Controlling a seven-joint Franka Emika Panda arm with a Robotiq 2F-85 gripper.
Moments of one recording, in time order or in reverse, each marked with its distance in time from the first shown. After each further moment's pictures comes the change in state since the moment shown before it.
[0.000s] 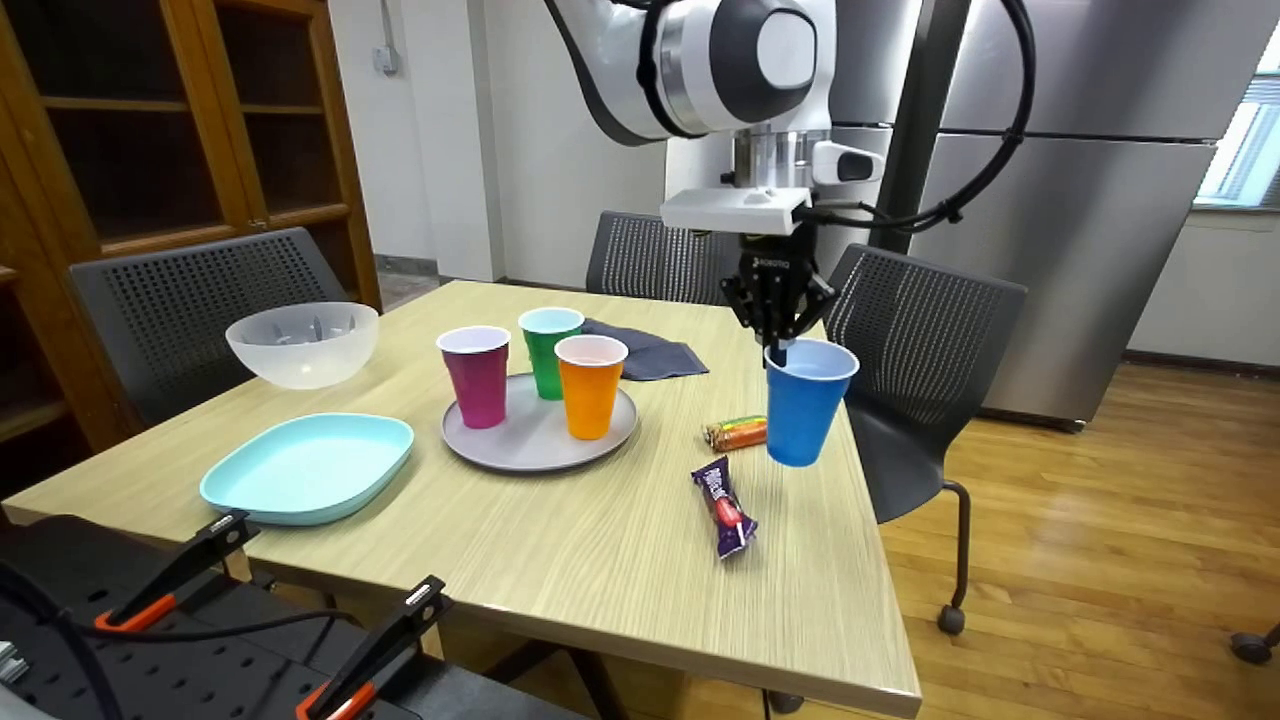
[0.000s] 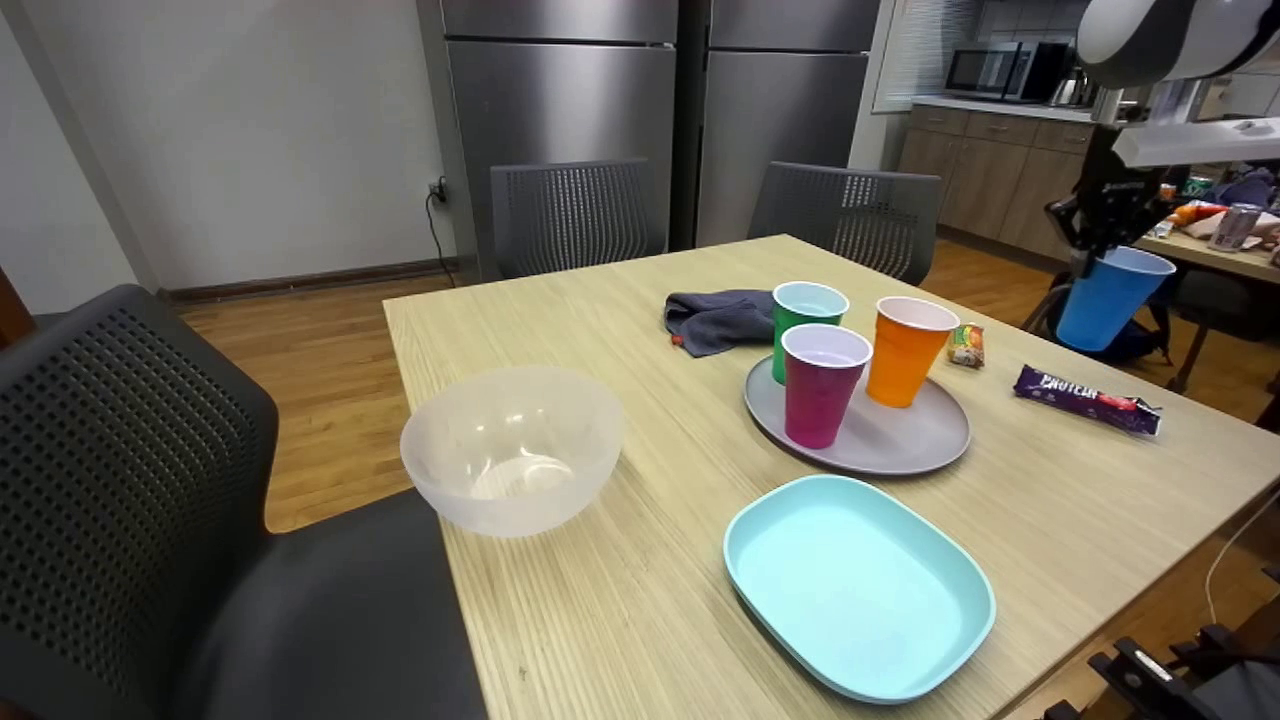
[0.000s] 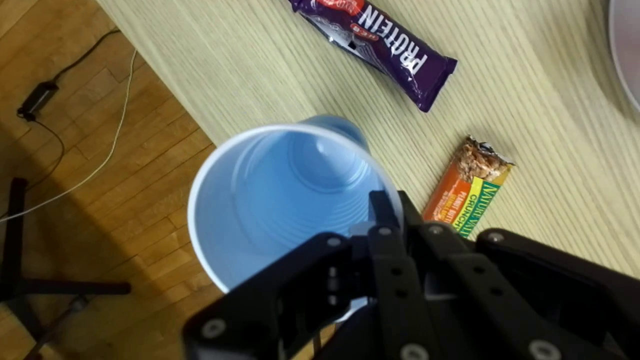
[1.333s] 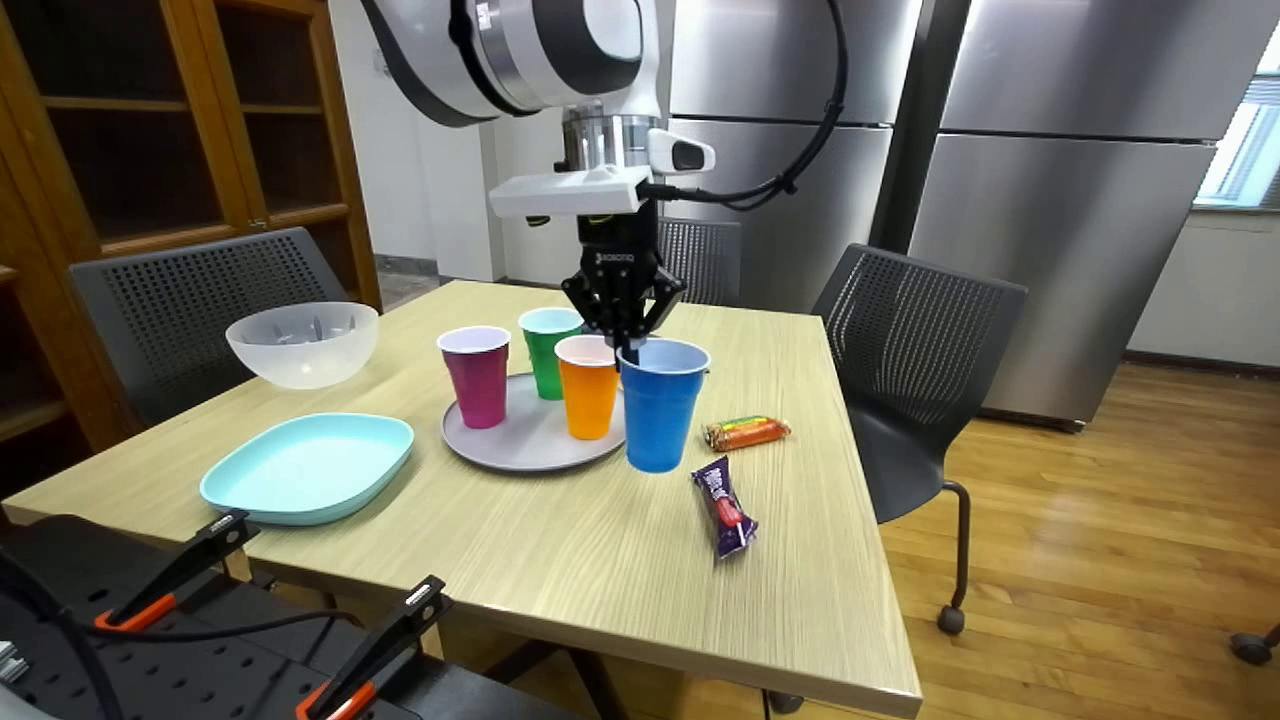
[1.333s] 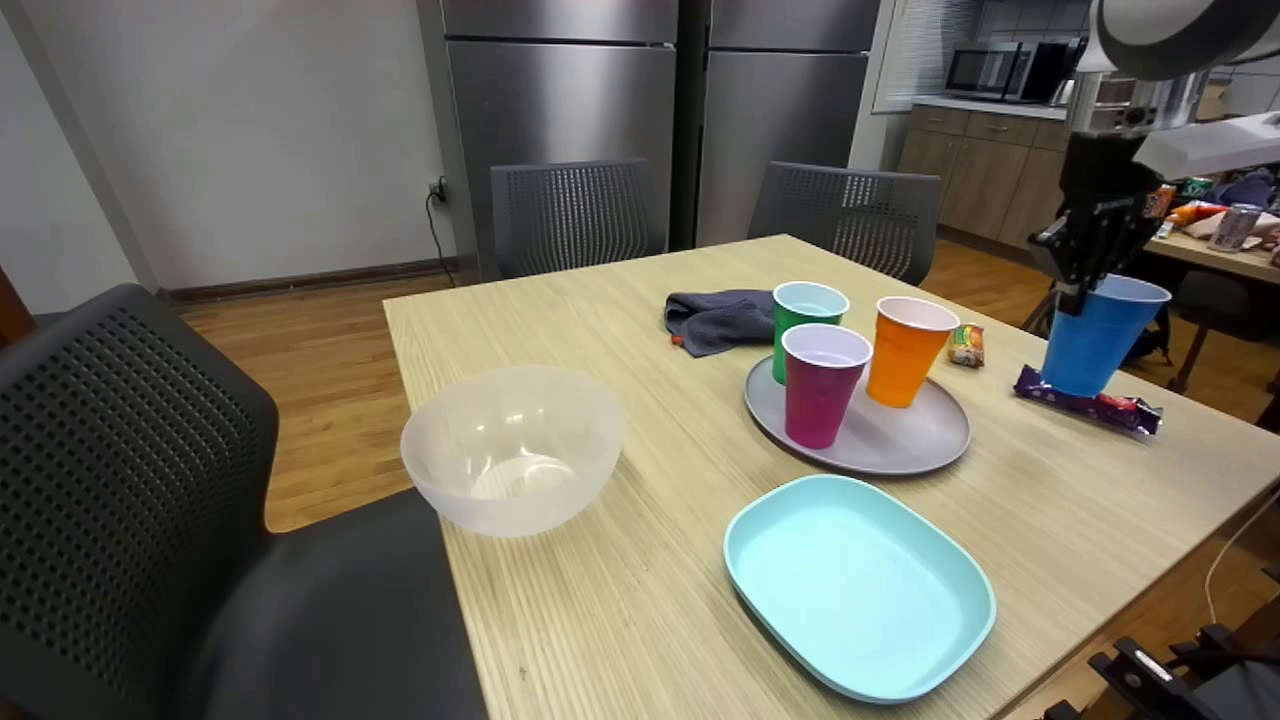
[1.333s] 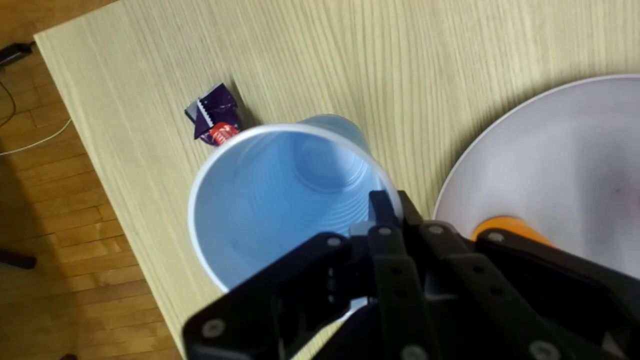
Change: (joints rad) arm 0.147 -0.281 0.047 -0.384 -0.170 0.015 -0.007
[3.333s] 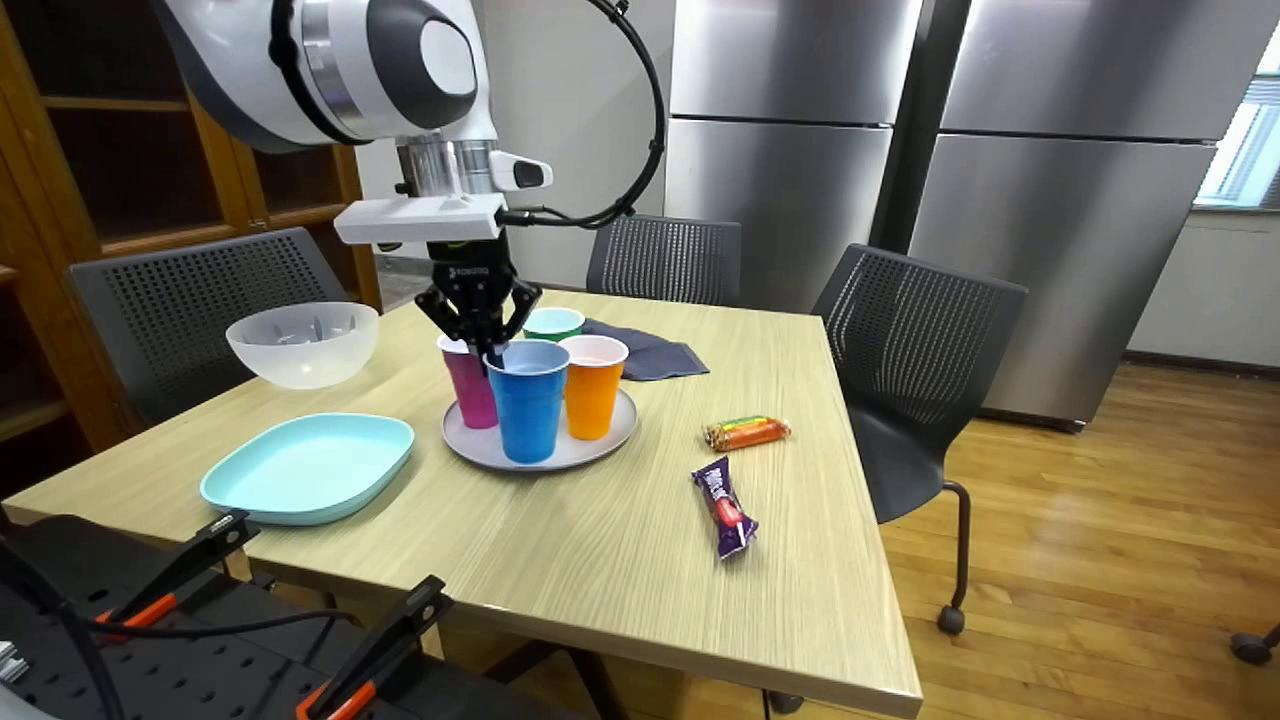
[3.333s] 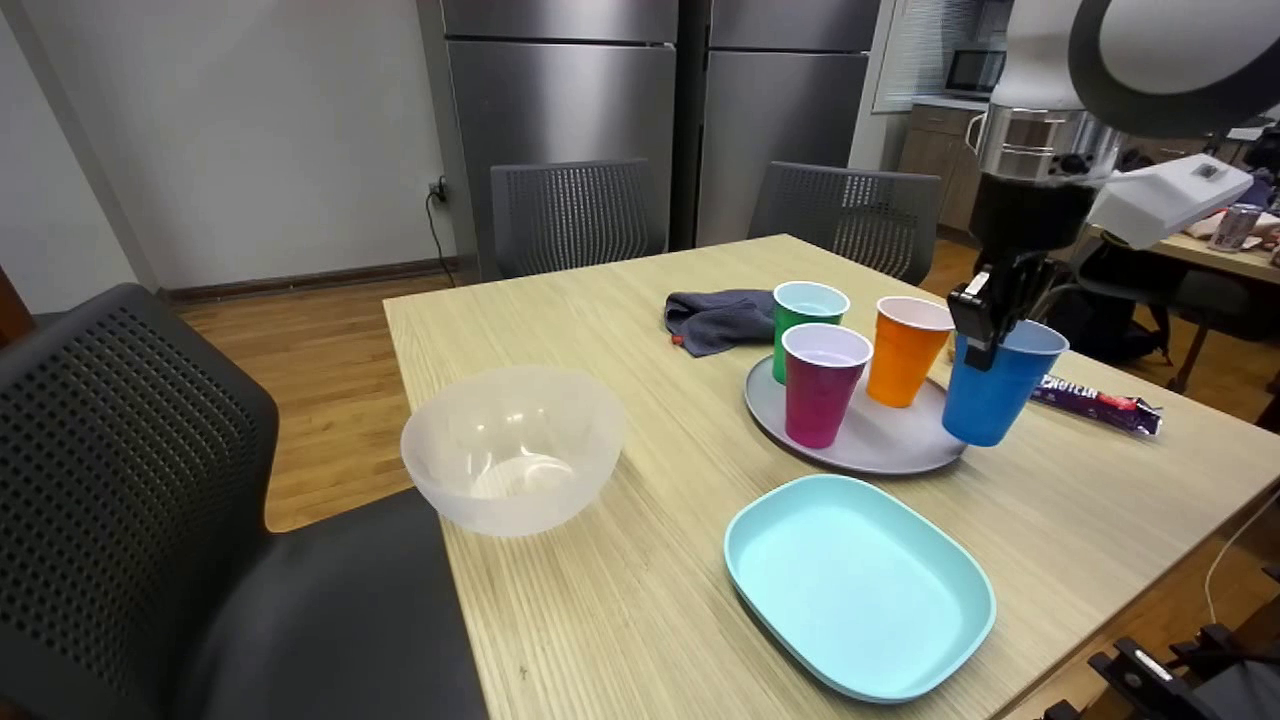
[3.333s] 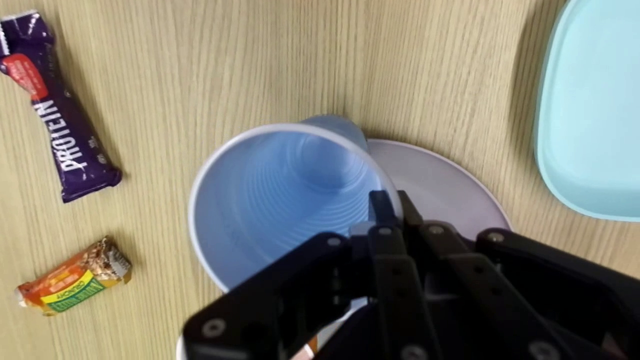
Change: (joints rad) arm 0.118 -0.079 0.157 -0.207 -0.045 0.169 -0.020
